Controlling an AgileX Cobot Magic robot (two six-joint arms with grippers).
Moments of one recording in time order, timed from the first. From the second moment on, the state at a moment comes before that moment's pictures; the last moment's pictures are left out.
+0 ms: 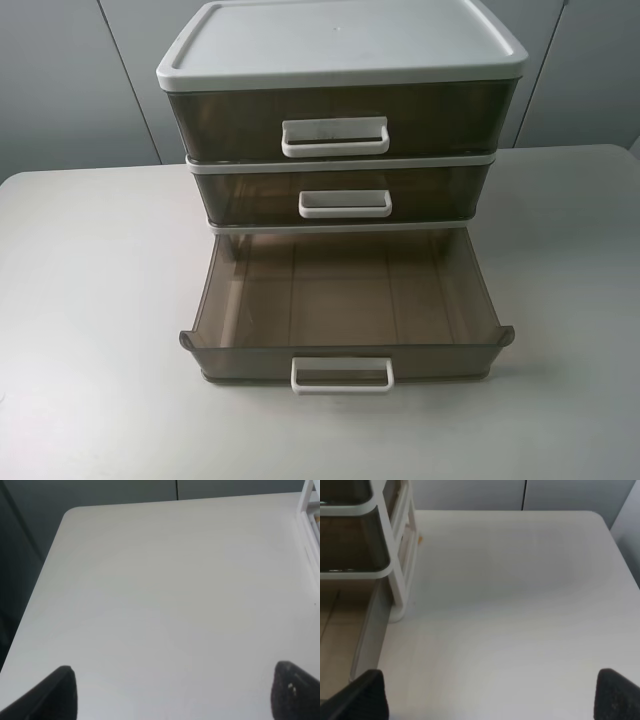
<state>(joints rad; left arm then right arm) -0.05 0.00 -0.51 0.15 1.08 -0.08 -0.07 0.00 -0.51 0.02 1.10 -0.07</state>
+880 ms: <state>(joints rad) -0.05 0.00 -0.51 0.15 1.08 -0.08 -0.07 0.00 -0.51 0.04 1.10 -0.06</state>
